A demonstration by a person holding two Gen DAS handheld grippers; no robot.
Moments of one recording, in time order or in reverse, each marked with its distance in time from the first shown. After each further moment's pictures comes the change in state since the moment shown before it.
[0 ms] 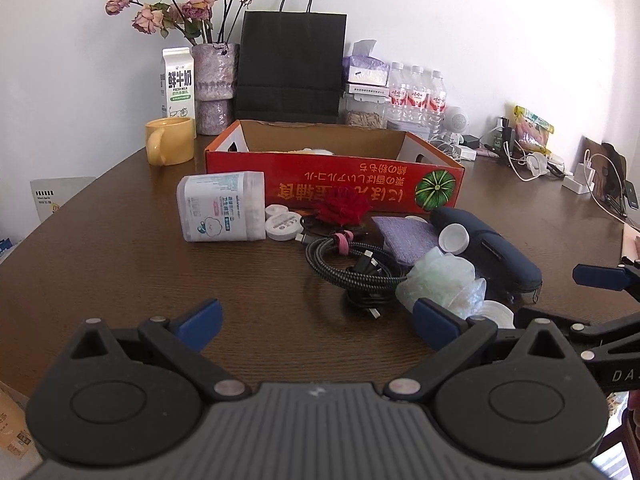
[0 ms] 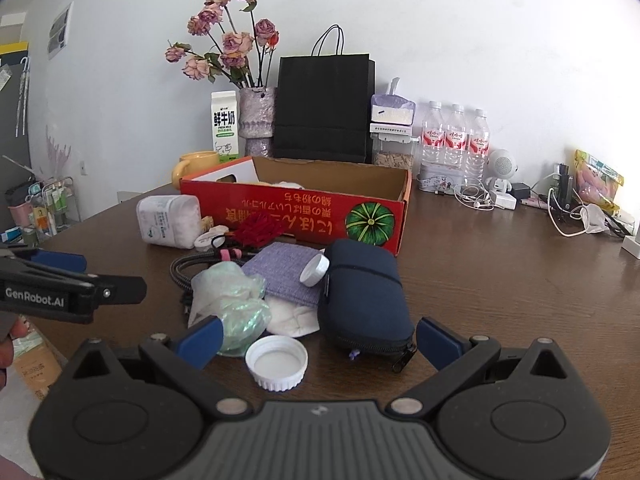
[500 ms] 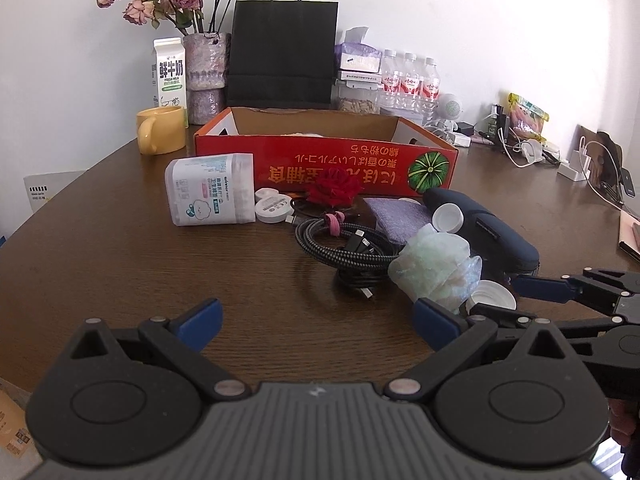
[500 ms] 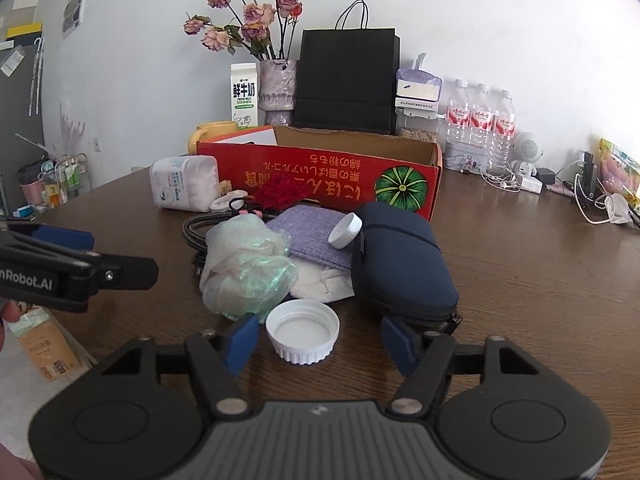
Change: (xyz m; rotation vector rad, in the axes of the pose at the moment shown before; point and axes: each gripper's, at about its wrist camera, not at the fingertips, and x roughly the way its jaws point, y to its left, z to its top) left arm 0.007 -0.005 -0.008 0.016 0.026 -0.017; right arm 0.029 0.010 -0.015 -0.023 0.047 0.054
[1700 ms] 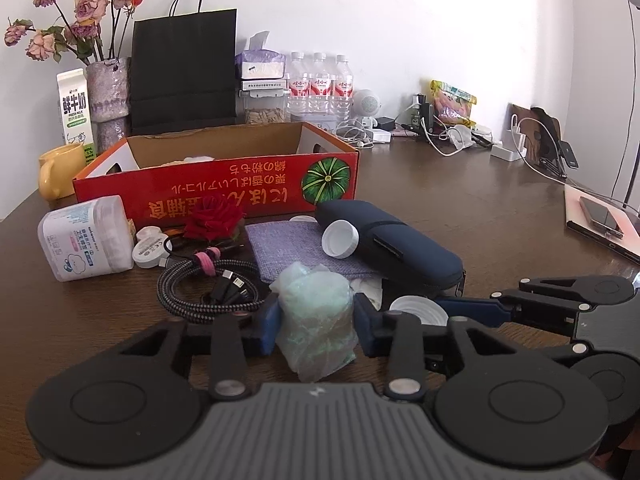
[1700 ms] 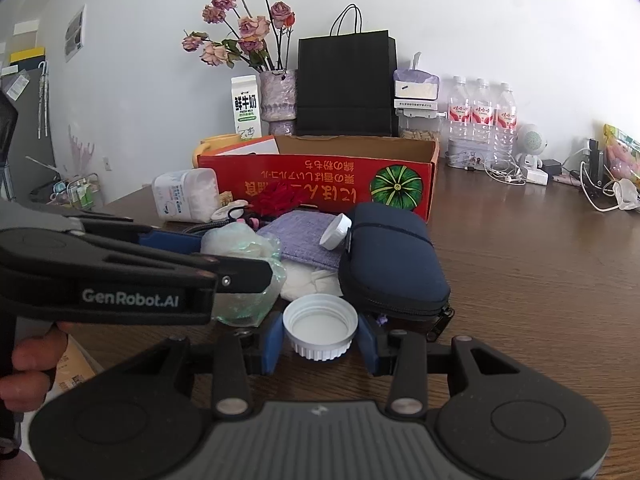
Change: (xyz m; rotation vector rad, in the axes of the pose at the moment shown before) left arm 0.033 -0.061 0.013 0.131 -0.035 -0.178; right arm -0.005 -0.020 -0.004 0.044 -0.034 0.052
